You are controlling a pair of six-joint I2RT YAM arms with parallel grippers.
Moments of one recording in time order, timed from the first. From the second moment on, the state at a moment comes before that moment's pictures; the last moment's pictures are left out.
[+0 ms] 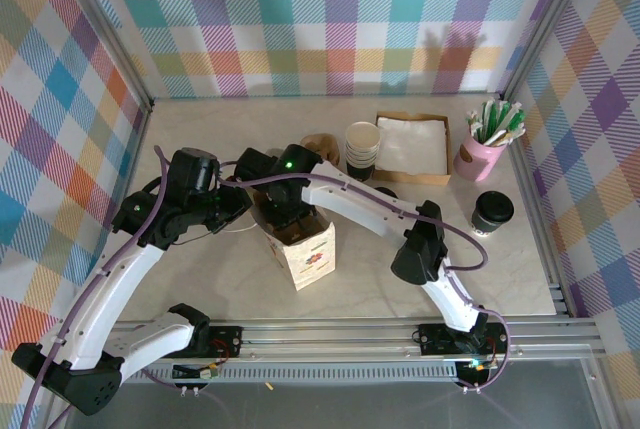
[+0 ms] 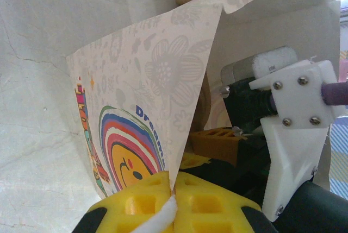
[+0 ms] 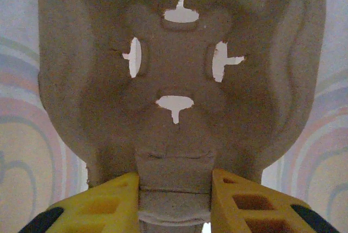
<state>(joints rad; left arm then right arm) -0.45 0.99 1.20 -1.05 0.15 -0.97 1.11 2.18 2.32 -1.49 0.12 0.47</state>
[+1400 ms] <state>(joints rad) -0.46 0.99 1.23 -1.11 0.13 -0.97 1.08 2.18 2.02 -1.29 0.07 0.47</state>
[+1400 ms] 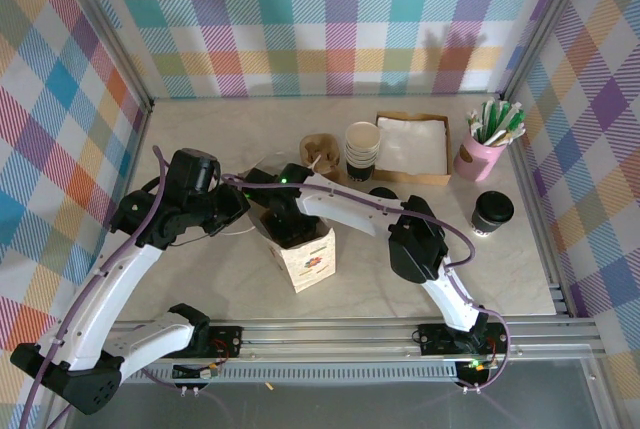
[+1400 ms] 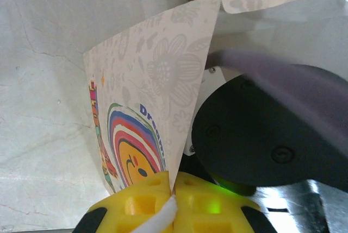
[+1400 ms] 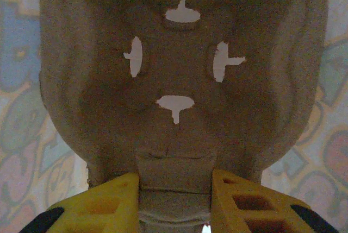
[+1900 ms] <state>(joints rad) -0.46 1.01 1.26 -1.15 0.13 -0.96 1.07 2.18 1.92 -1.21 0.06 0.47</state>
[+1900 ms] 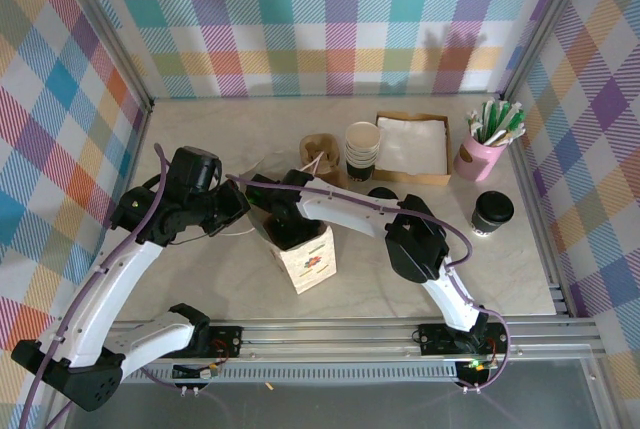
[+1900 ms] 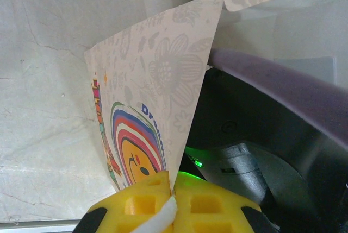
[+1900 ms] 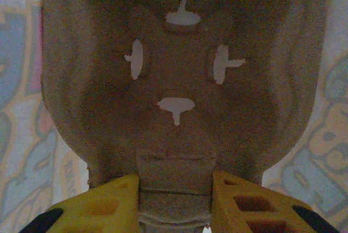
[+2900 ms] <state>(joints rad) -0.46 1.02 1.29 -1.18 0.13 -0.96 1.06 2.17 1.86 -1.16 0.04 0.47</state>
